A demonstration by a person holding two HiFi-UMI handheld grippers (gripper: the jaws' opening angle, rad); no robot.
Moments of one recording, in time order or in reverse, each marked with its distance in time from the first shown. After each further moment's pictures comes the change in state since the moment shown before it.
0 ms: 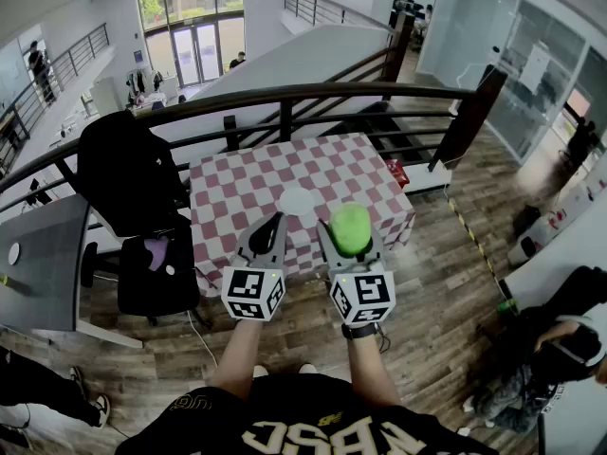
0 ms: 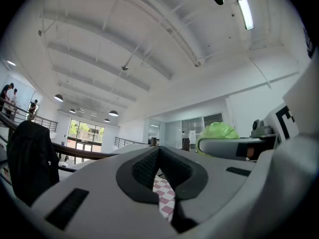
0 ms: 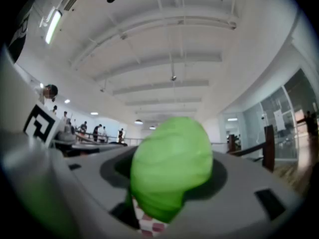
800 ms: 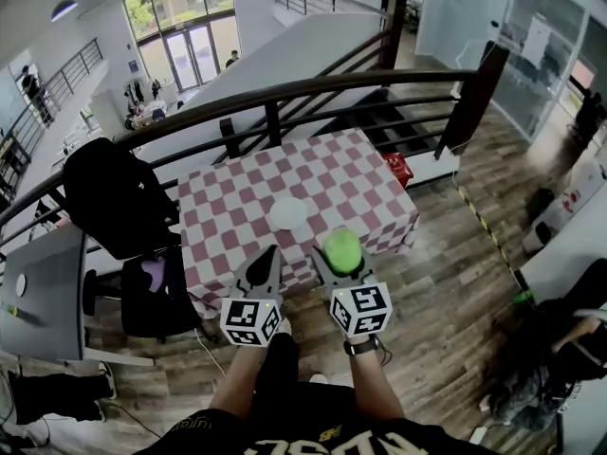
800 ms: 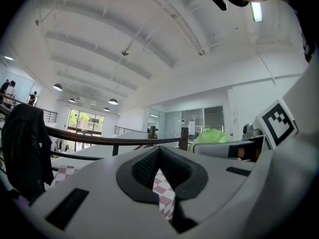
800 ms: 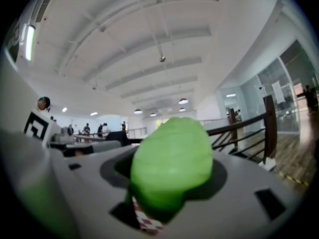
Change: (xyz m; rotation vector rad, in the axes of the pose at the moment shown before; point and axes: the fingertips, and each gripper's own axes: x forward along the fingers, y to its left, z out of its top) left arm 0.059 -0.013 -0.087 -0.041 0.112 0.002; right arm 0.030 -0.075 -0.102 0.162 0.196 0.044
